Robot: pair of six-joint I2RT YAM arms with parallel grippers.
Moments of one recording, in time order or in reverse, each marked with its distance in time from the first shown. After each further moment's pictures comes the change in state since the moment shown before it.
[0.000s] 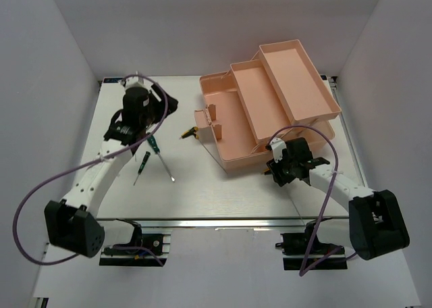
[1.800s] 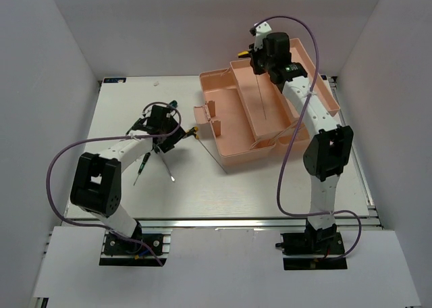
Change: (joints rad) left arm -0.008 0.290 -0.176 -0.057 0.032 -0.214; right arm 0.040 0.792 1.513 -0.044 0.113 0.204
